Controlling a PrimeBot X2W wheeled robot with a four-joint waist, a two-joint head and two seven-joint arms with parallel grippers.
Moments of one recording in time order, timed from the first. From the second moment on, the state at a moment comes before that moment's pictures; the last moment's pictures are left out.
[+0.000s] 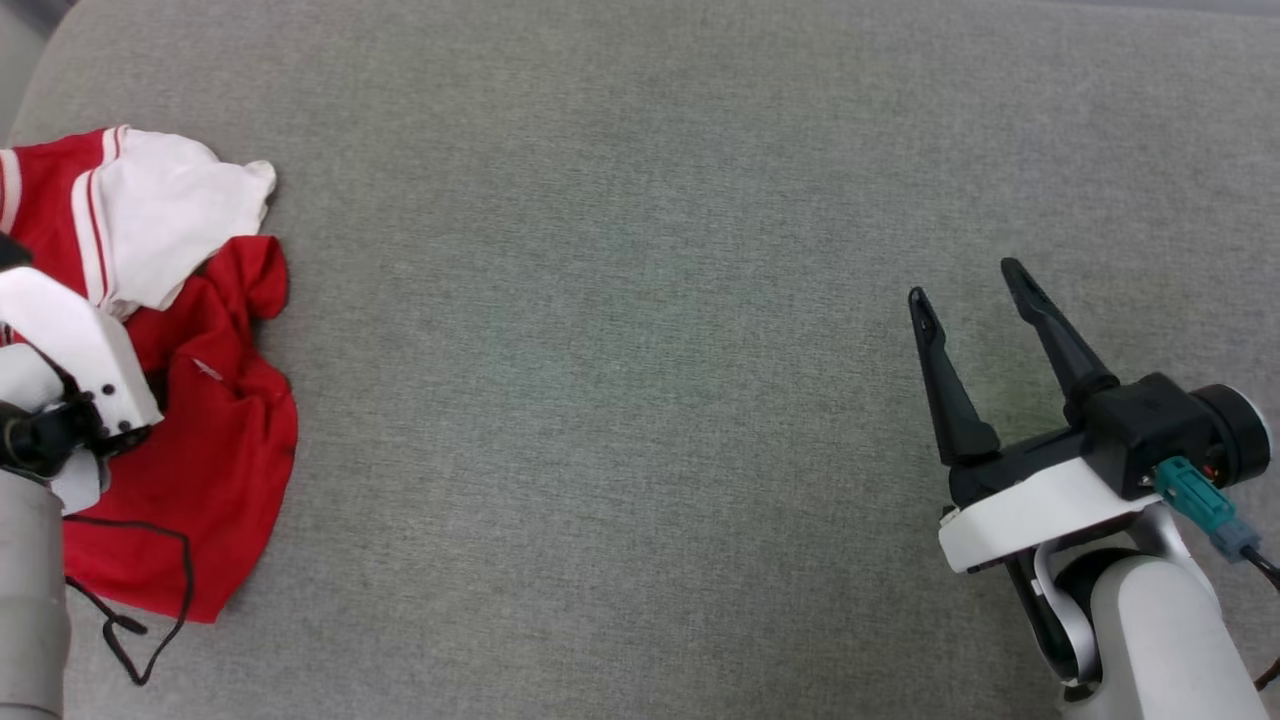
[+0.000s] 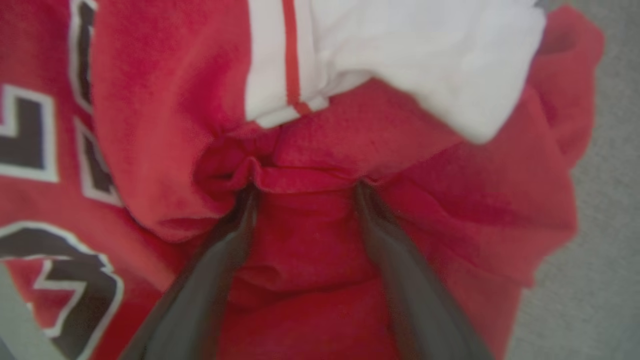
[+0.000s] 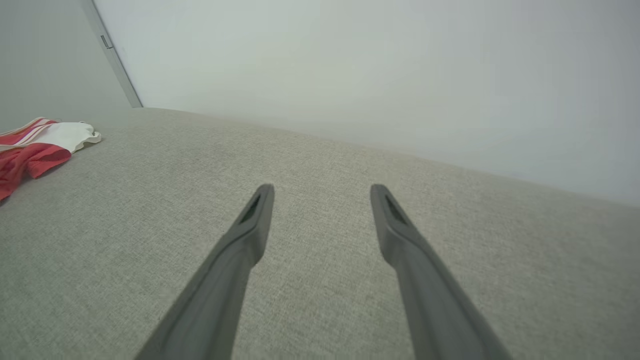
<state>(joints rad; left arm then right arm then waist) -0.75 0.46 0.09 0.78 -0.46 -0.09 0.80 -0.24 -0.08 0.13 -0.05 0.01 0.13 -0.05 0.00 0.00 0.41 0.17</state>
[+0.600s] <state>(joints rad) -0.71 0.45 0.09 0.70 -0.40 0.03 0.57 -0.22 -0.07 0.10 -0.01 0.04 0.13 -0.06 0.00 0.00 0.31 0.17</state>
